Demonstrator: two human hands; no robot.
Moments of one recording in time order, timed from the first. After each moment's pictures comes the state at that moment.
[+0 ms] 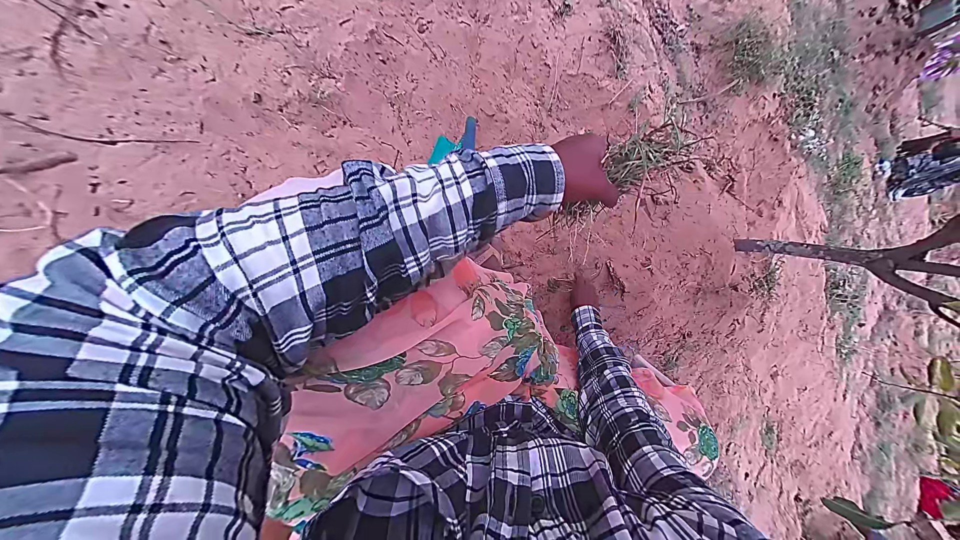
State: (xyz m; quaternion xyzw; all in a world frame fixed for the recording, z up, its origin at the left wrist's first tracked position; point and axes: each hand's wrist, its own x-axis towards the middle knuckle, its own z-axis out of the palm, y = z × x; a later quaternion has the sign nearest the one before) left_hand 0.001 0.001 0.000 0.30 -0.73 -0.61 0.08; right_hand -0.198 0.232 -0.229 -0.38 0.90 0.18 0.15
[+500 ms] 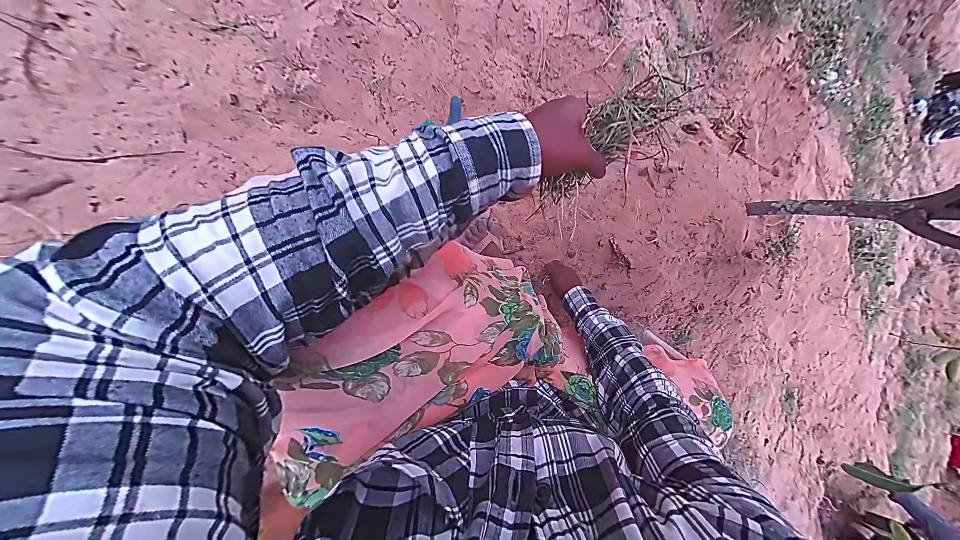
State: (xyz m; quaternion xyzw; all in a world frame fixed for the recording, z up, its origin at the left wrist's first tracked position) left_hand 0.007 0.005 0.009 0.32 -0.74 -0.59 0.06; right_hand -0.197 0.223 -0.268 -0.55 0.74 0.24 0.32
